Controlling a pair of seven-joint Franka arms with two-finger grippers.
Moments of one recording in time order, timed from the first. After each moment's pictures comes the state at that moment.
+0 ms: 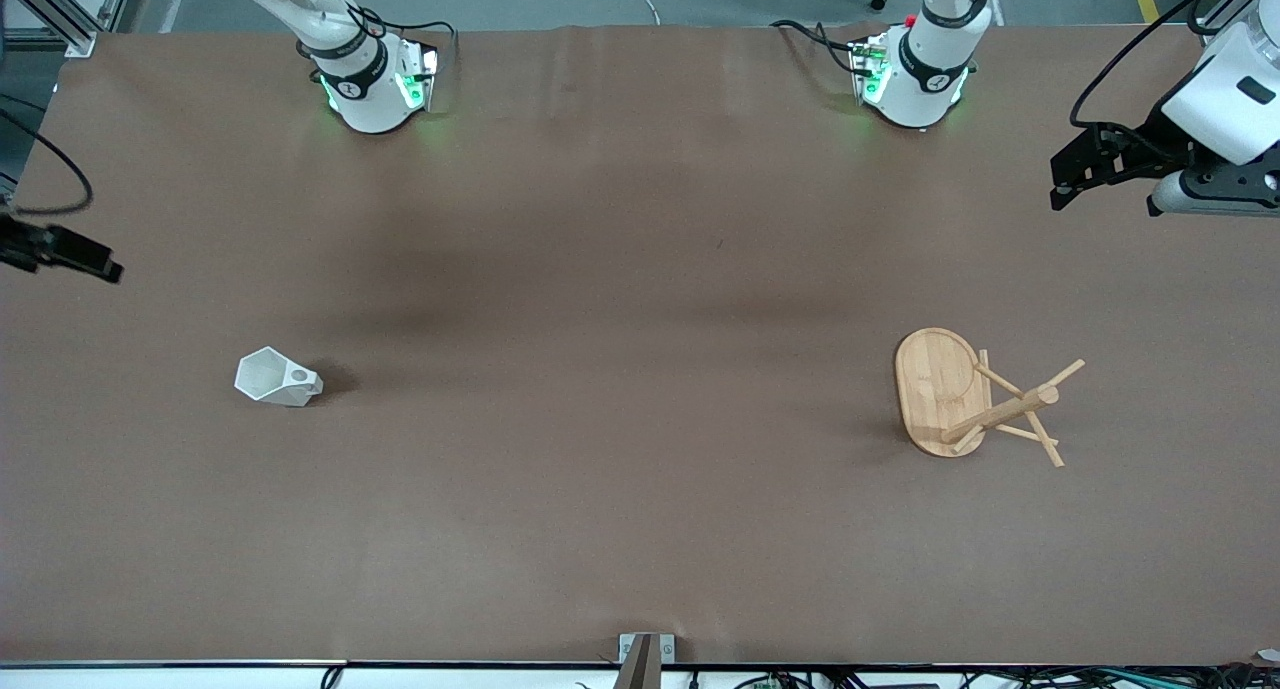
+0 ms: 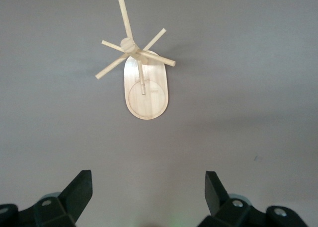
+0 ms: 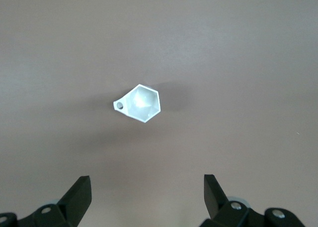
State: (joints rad) left arm -0.05 -0.03 -0.09 -1.53 -0.02 1.50 -0.06; right arm -0.05 0.13 -0.10 -1.62 -0.01 1.67 -0.01
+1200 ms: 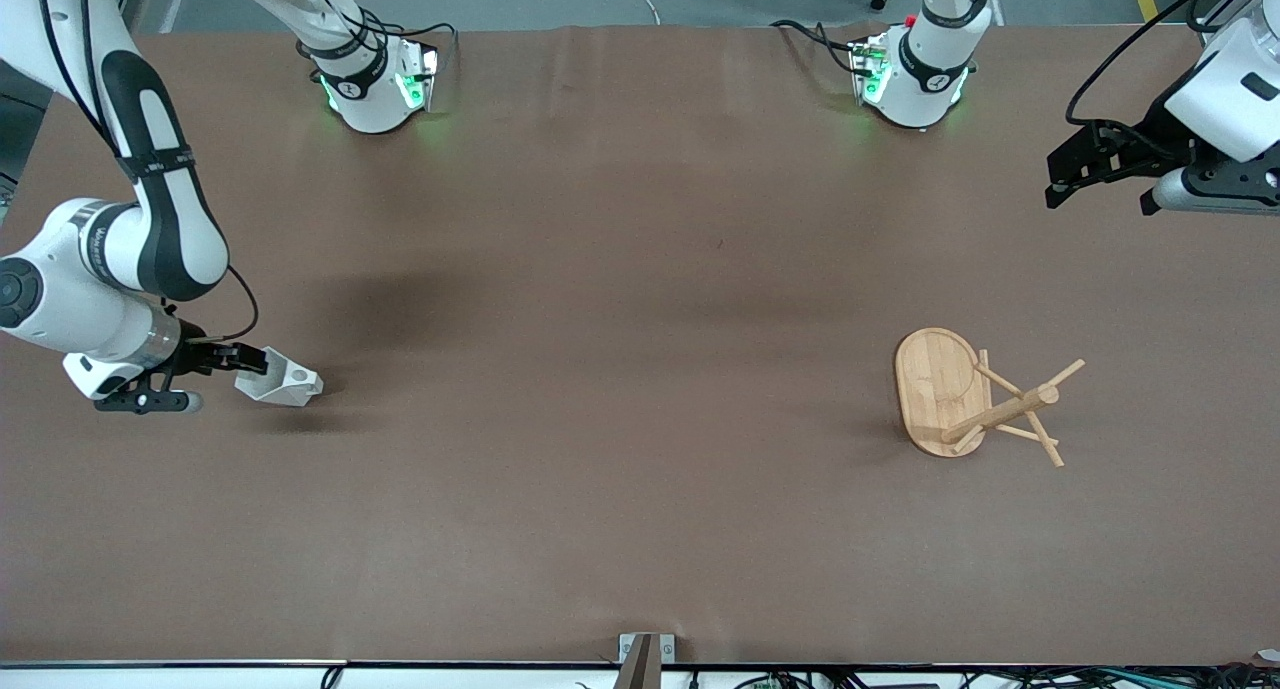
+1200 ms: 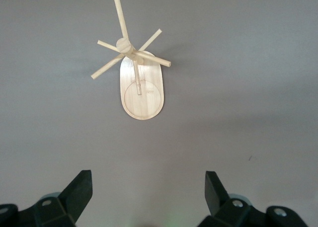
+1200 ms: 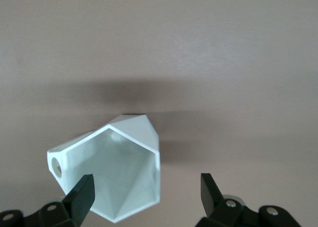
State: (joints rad) left arm -0.05 -0.03 -0.09 -1.52 -0.03 1.50 -0.06; right arm -0.08 0.38 -0.10 -1.99 0.12 2.30 -0.27
